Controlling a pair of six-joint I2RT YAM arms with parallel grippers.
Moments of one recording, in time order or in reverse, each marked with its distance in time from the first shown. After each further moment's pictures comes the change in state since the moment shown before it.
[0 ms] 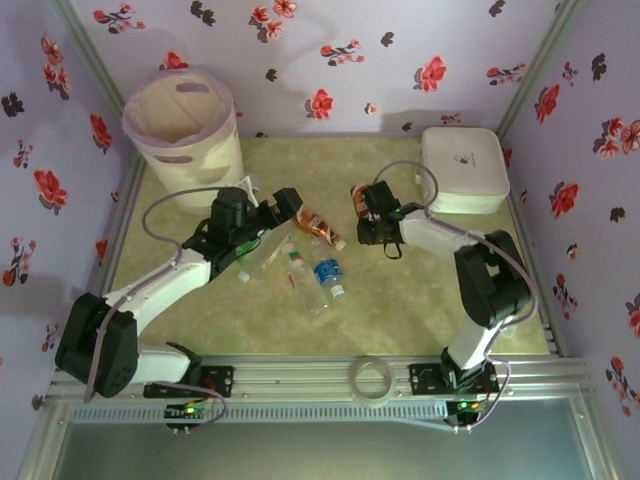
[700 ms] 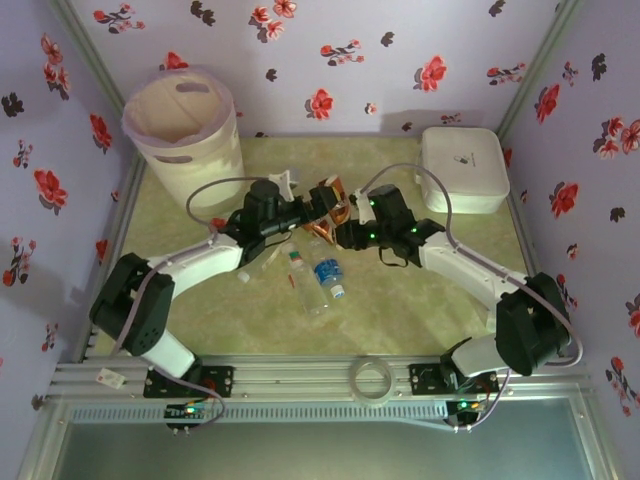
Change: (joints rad) left arm -0.116 0.262 0.134 0.207 0.150 -0.039; right arm 0.096 -0.274 -0.125 0.162 -0.351 -0.038
